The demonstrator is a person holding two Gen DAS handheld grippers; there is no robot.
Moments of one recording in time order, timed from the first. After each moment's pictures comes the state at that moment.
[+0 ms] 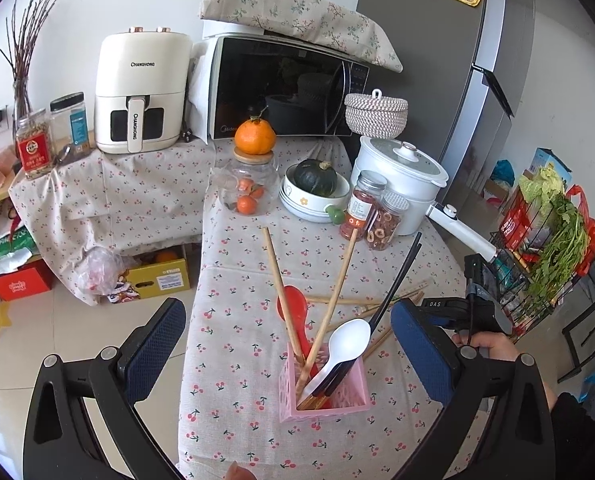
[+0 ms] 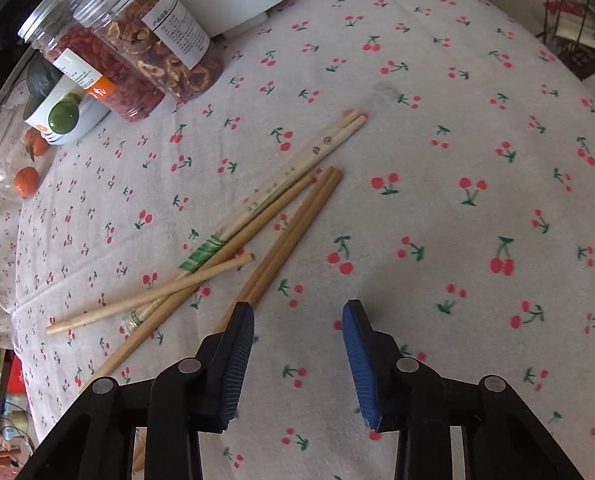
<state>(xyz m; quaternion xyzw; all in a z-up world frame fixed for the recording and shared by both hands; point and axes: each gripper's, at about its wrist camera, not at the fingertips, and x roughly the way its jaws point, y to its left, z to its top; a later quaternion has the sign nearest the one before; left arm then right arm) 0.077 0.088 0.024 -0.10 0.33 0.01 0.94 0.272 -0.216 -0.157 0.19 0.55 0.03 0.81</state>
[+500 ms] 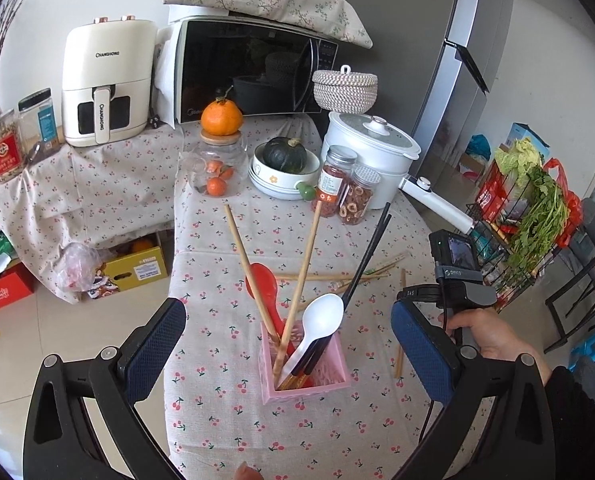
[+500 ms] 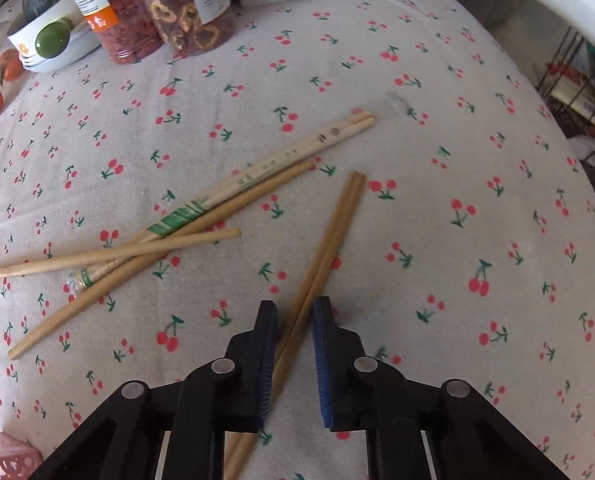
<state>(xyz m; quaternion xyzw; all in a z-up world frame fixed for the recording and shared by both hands) 0.075 0.073 0.021 -0.09 0.36 -0.05 0.93 0.268 -0.203 -0.160 0.05 0.58 -0.01 0.81</state>
